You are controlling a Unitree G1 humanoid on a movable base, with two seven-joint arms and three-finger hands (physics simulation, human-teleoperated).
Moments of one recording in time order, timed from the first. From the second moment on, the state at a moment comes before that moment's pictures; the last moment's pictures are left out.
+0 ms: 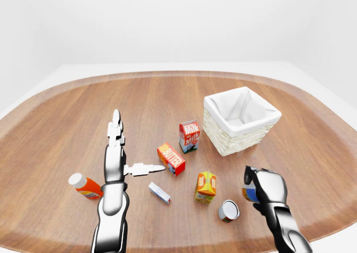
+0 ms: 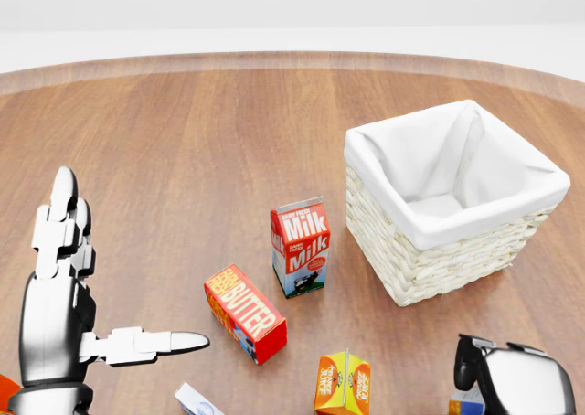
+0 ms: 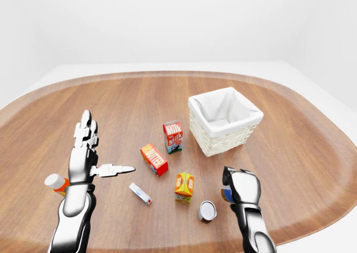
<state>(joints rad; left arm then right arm) 0.09 0.01 0.04 -0.29 0.18 -0.09 0.06 0.15 -0.25 -0.08 0.29 -1.18 -0.09 -0.39</state>
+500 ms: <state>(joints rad) 0.09 0.01 0.04 -0.29 0.18 -0.09 0.06 0.25 -0.15 -0.25 -0.08 -1.03 -0.09 -0.26</state>
